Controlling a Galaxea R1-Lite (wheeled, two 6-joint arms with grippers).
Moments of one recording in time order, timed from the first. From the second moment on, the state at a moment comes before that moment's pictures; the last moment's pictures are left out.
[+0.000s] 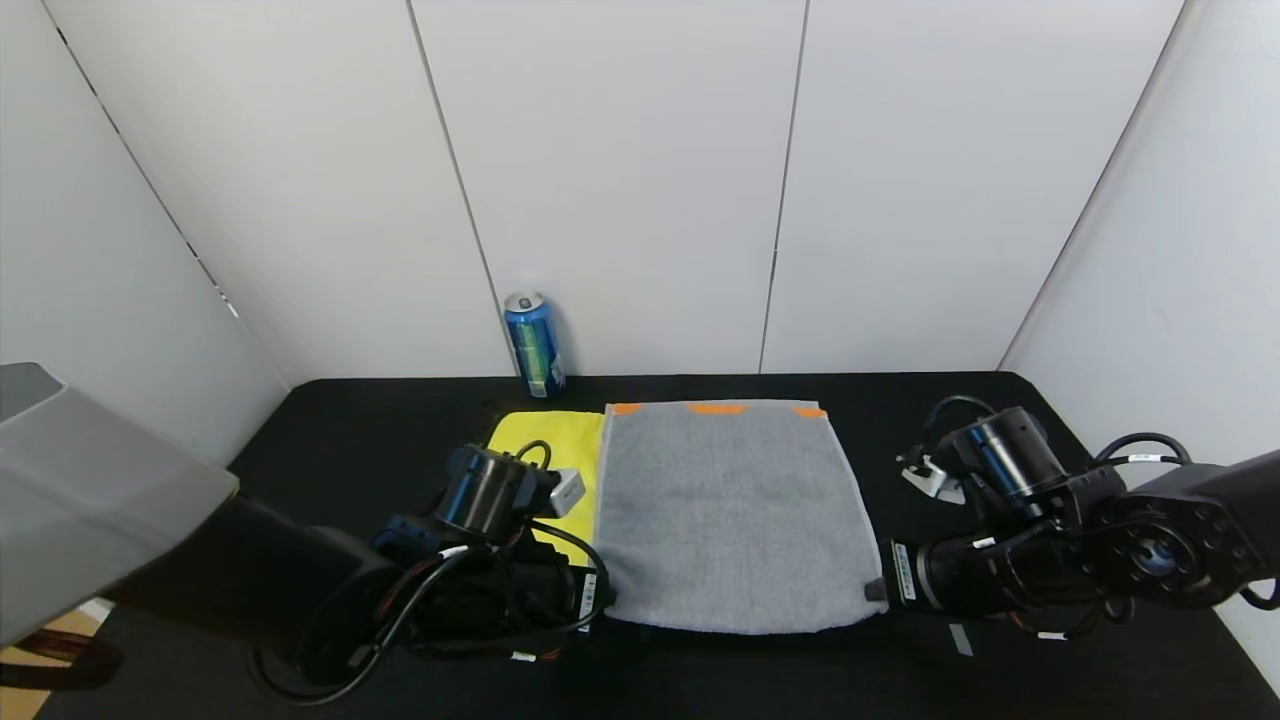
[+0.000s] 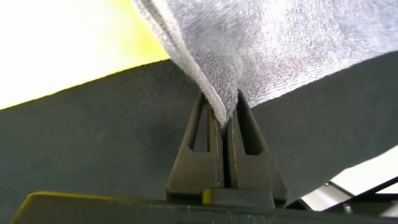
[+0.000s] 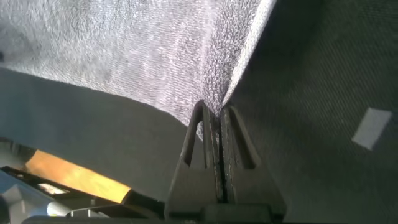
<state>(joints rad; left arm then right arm) -0.50 1.95 -0.78 -0.37 -0.19 -0.29 0.37 1.88 -0.89 -0.03 0.21 0.44</state>
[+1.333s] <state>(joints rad) -0.54 1.56 -0.63 -0.23 -0.13 -0.30 0.40 1.47 -0.71 0.09 0.21 0.44</state>
